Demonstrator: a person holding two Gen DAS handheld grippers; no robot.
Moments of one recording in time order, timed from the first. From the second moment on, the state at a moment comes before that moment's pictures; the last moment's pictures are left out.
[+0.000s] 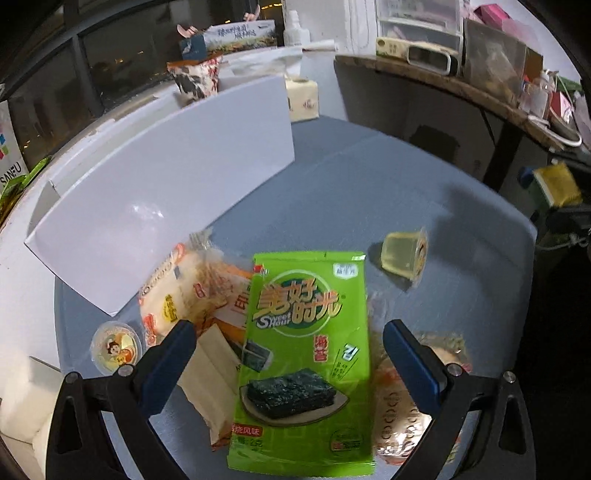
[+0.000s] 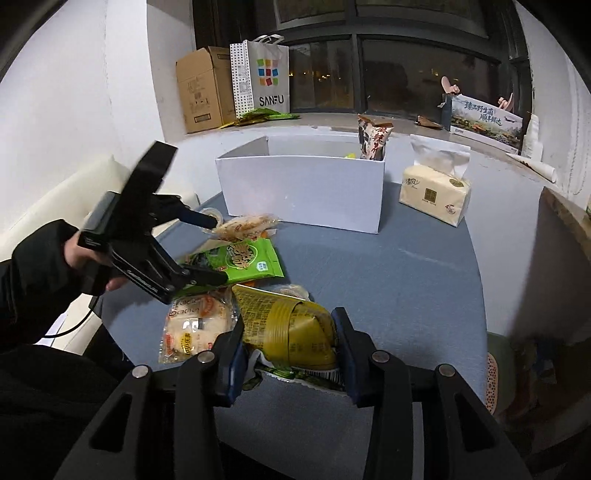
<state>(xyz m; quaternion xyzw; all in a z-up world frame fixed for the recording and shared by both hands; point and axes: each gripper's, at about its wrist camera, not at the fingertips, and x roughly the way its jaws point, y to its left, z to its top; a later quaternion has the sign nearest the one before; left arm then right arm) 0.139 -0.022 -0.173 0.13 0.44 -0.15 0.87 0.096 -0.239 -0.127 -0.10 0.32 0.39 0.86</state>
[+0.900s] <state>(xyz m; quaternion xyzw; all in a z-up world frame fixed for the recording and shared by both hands) 0.130 0.078 -0.014 -0.12 0.22 -0.03 0.97 0.164 -0.187 -0.061 -0.06 0.28 0.41 0.87</state>
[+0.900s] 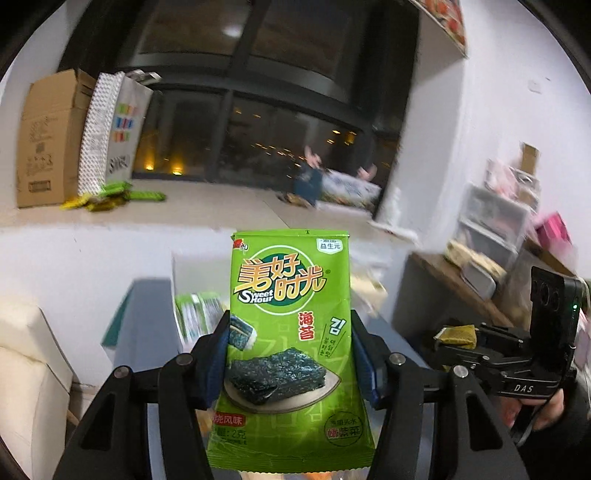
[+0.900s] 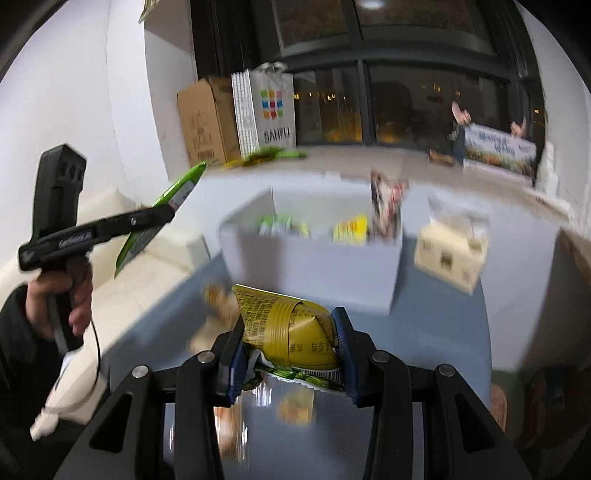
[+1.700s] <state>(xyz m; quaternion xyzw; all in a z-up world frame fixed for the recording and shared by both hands) 0.283 0.134 -0.057 -0.17 0.33 0.06 0.93 0.363 -0.080 -0.044 0.04 0.37 0.36 0.86</state>
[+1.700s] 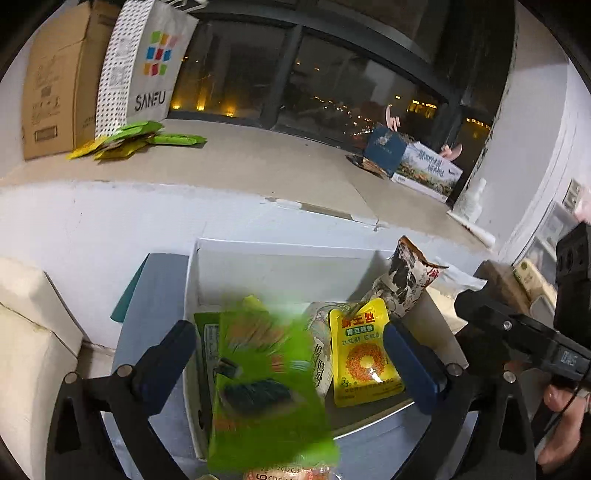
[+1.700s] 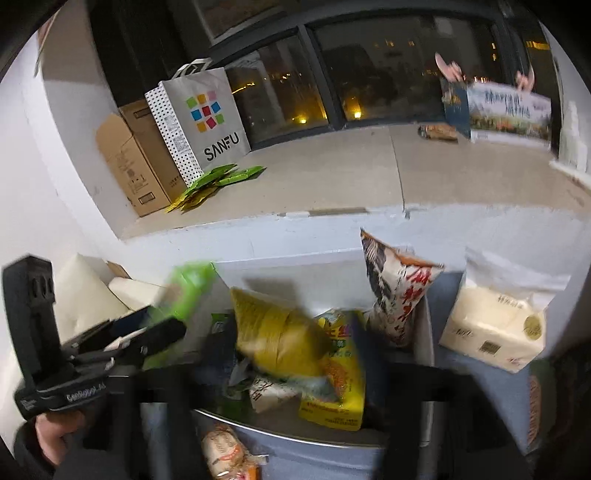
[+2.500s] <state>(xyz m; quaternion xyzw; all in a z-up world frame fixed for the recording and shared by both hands) 0.119 0.099 -0.001 -0.11 0.21 0.02 0.97 0.238 -0.151 -0.006 -0.01 0.24 0.40 0.88</state>
